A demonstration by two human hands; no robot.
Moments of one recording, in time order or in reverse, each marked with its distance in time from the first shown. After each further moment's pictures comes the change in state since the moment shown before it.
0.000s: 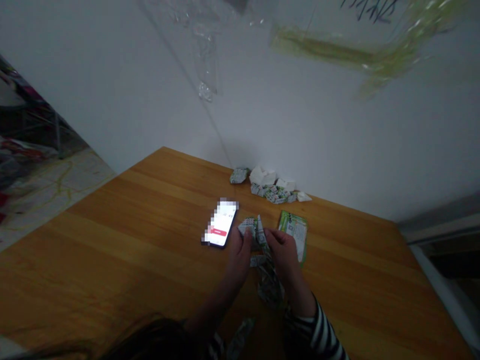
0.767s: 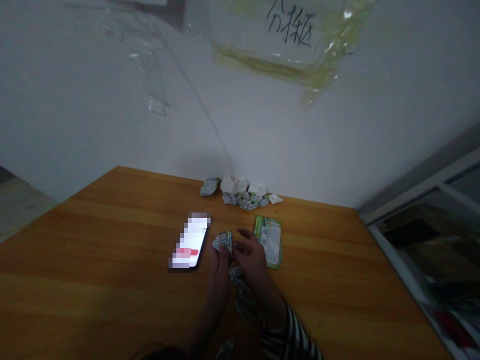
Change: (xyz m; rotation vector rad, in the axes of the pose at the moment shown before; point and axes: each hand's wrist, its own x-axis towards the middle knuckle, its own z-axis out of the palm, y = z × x) left_hand -0.001 -0.018 0.025 -0.132 0.066 -0.051; right_hand 0.008 0.015 0.002 -0.106 0.060 -0.139
